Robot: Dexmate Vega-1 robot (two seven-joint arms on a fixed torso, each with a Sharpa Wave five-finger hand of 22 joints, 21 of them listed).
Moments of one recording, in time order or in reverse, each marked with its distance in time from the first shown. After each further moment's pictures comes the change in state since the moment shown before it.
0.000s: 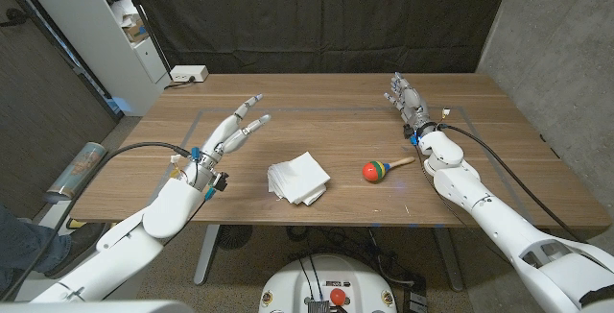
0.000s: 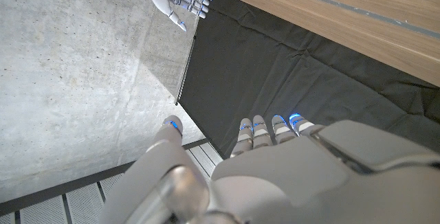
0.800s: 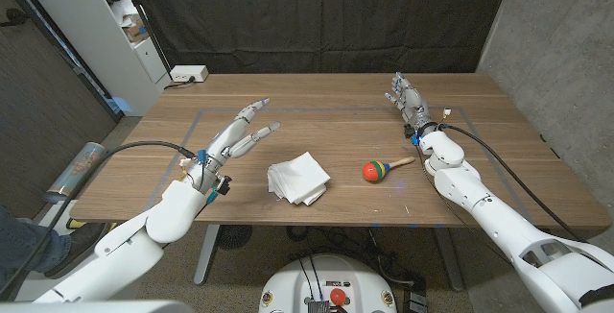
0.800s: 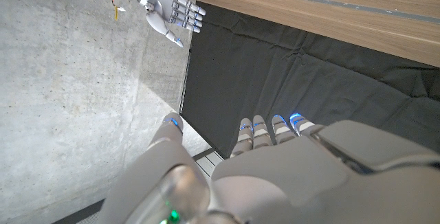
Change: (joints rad) left arm 0.044 0.010 -0.011 -0.090 0.140 0.120 0.020; left_hand 0.023 0.004 0.009 -0.016 0.000 0.005 -0.005 0.000 0.000 0.000 0.000 0.000 0.000 0.000 0.000 0.000 0.000 0.004 0.003 0.000 0.000; right arm -0.002 -0.003 0.004 0.001 0.005 0.004 0.007; right_hand 0.000 0.000 -0.003 -0.003 0.000 0.000 0.000 0.000 0.000 0.000 0.000 0.000 0.000 0.000 0.000 0.000 0.002 0.000 0.000 0.000 0.000
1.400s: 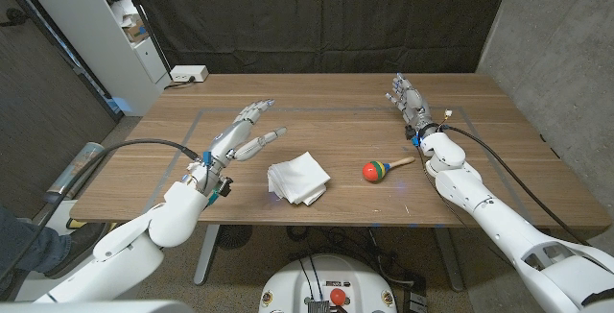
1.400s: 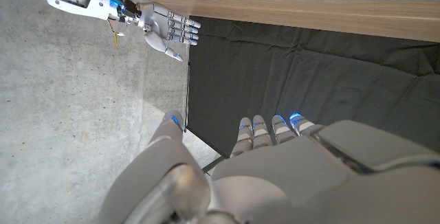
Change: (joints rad) left arm 0.029 0.016 -0.002 -0.070 0.113 0.077 0.018; left_hand 0.016 0.000 0.007 -0.015 0.000 0.000 0.000 0.000 0.000 0.000 0.000 0.000 0.000 0.000 0.000 0.000 0.000 0.000 0.000 0.000 0.000; right arm -0.012 -0.003 0.006 -0.008 0.005 0.006 0.002; right_hand 0.000 0.000 0.000 0.000 0.000 0.000 0.000 0.000 0.000 0.000 0.000 0.000 0.000 0.000 0.000 0.000 0.000 0.000 0.000 0.000 0.000
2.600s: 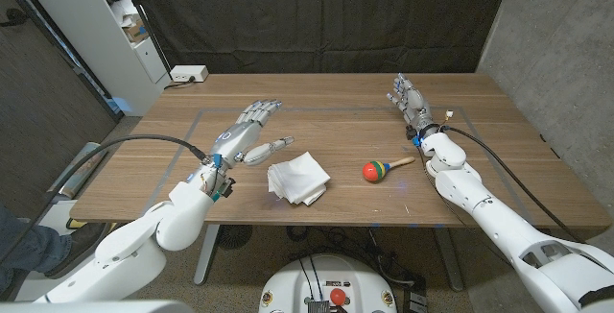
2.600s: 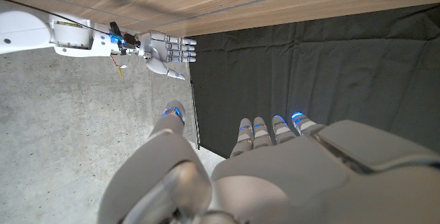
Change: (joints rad) left arm 0.017 0.038 0.033 -0.095 0.210 0.167 0.012; left_hand 0.128 -0.004 0.022 -0.061 0.008 -0.020 -0.012 0.009 0.005 -0.020 0.007 -0.004 0.000 0.000 0.007 0.000 0.000 0.012 0.055 0.004 -0.001; right arm 0.015 0.012 0.001 0.037 0.009 0.013 0.019; right_hand 0.000 0.000 0.000 -0.006 0.000 0.000 0.000 0.000 0.000 0.000 0.000 0.000 0.000 0.000 0.000 0.000 0.000 0.000 0.000 0.000 0.000
